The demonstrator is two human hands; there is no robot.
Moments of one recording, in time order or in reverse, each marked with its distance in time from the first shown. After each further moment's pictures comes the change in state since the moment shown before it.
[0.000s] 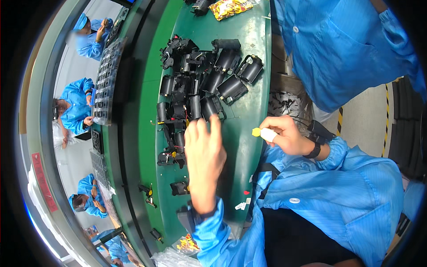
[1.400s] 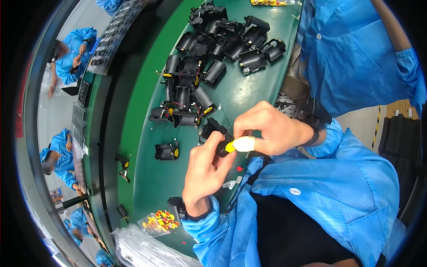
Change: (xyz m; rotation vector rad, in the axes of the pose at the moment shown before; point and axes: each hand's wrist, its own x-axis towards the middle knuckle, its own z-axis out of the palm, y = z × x) left_hand -0.105 0.018 -0.047 -1.101 -0.032 -0.401; right_hand 0.036 -0.063 0.077 -0.431 -0.615 -0.370
